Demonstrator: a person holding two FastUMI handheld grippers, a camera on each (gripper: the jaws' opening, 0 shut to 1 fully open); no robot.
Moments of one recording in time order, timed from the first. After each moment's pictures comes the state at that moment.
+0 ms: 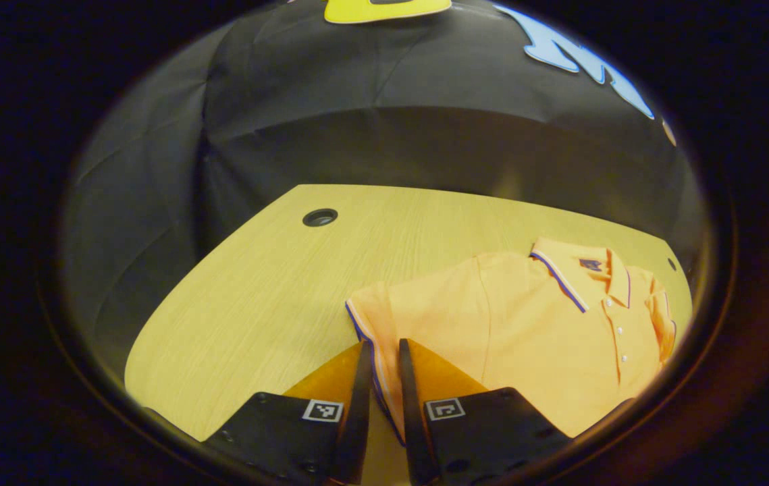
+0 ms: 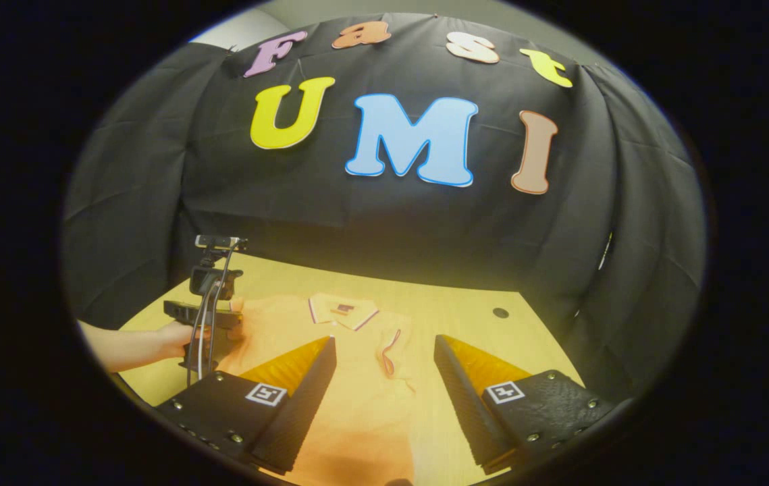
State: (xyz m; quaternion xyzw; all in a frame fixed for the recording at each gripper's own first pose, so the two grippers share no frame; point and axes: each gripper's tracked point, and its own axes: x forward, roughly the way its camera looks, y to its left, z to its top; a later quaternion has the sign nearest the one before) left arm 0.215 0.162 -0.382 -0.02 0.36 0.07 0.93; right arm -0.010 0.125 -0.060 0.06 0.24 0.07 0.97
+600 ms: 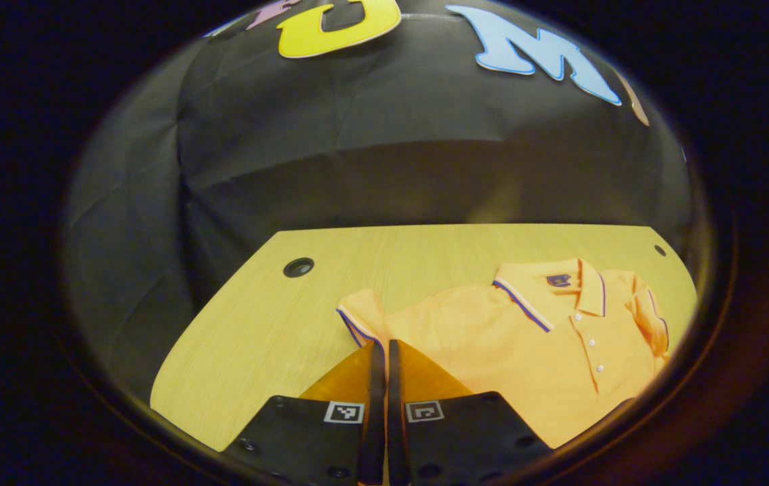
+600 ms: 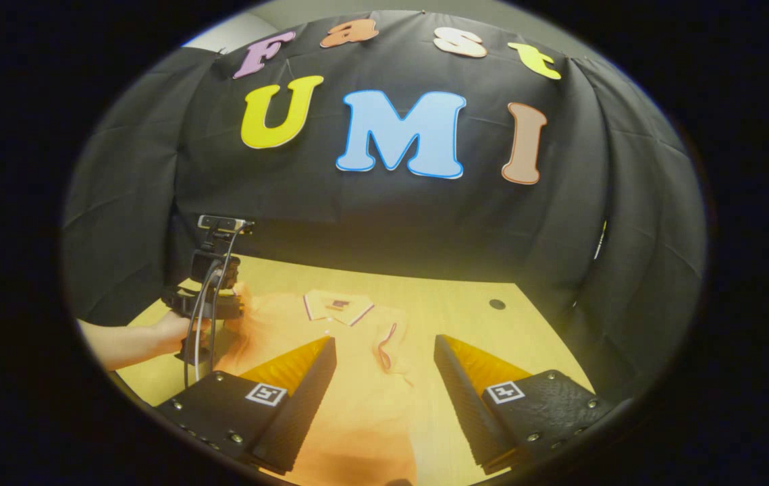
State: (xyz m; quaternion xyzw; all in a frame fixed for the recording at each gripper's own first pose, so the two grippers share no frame) left arm 0.237 0.121 -0.329 0.03 0.31 0.03 0.95; right arm -0.014 0.119 -0.068 0.07 0.24 0.06 0.96
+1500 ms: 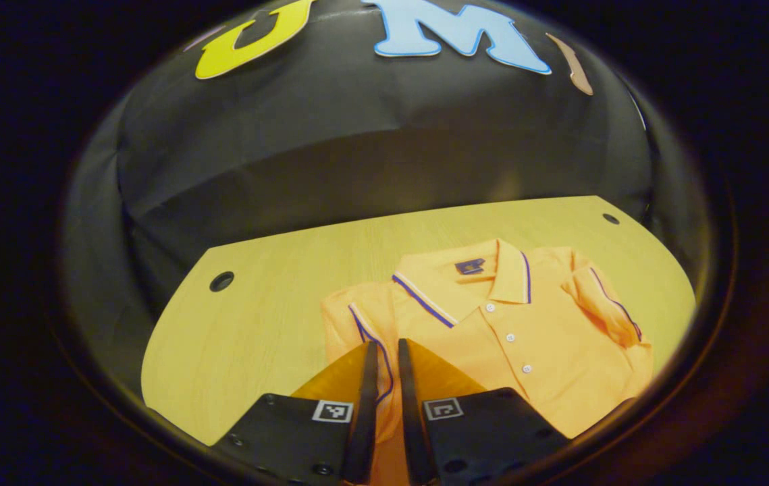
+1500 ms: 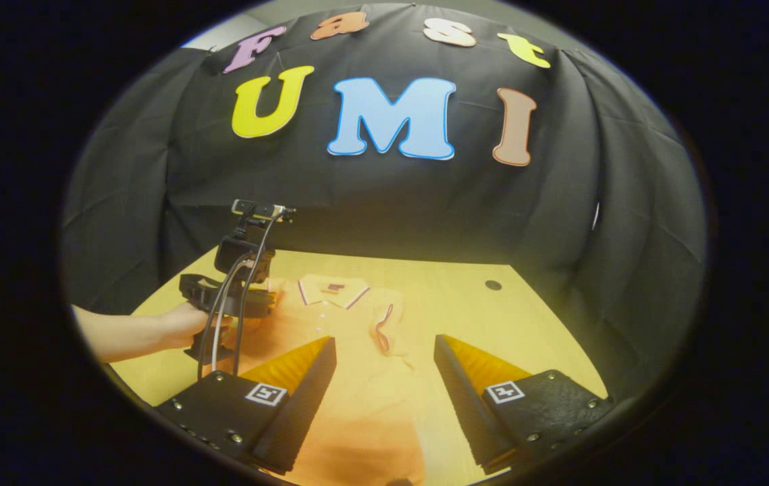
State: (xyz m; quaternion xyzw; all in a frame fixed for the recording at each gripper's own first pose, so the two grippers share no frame) left arm 0.222 0.017 -0.337 0.06 0.33 -0.08 0.94; right arm -0.031 0.120 -0.097 0.08 0.27 0.05 0.96
